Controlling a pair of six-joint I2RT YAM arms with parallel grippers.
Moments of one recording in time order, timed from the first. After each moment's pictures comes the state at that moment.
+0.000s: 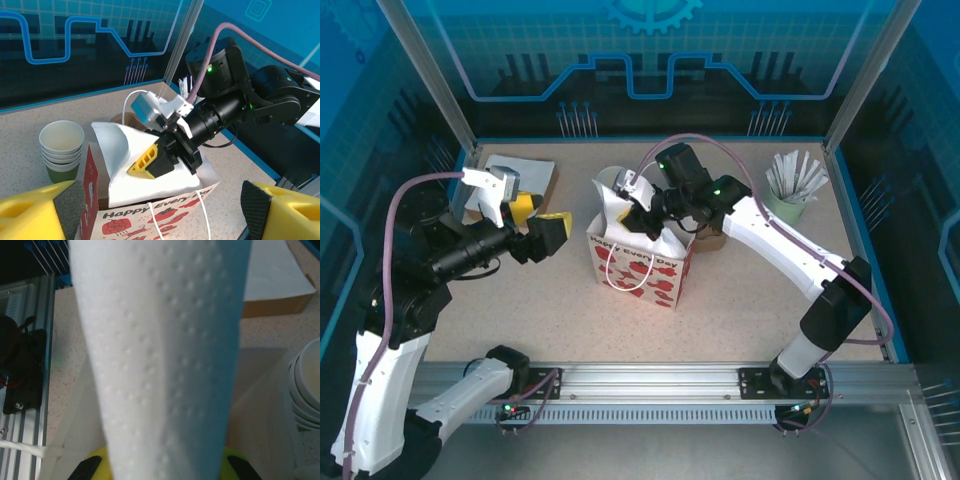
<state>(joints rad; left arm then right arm) -0.32 0.85 1.48 -0.90 0.41 -0.22 0.70 1.63 1.58 -0.70 -0.51 -0.35</state>
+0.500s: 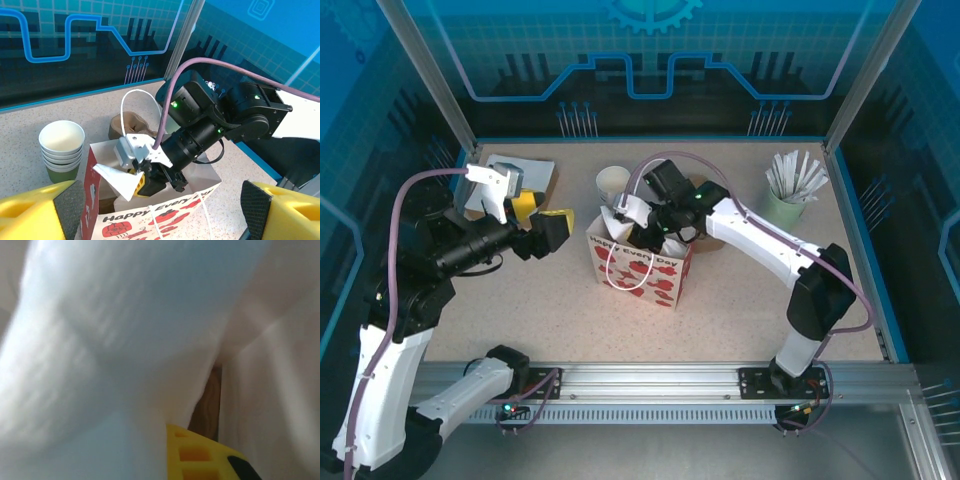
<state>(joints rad) -0.32 0.86 1.48 -0.89 0.41 -0.22 0.72 1.73 1.54 -0.81 -0.38 -0.46</state>
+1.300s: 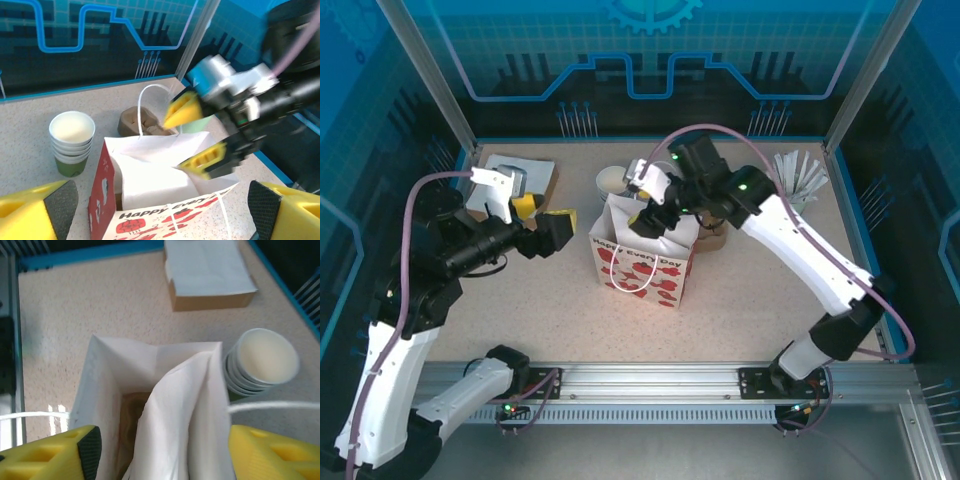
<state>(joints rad) -0.32 0.84 1.39 -0.85 0.34 -0.25 0.72 1.53 1.75 -0.93 -0.31 -0.38</state>
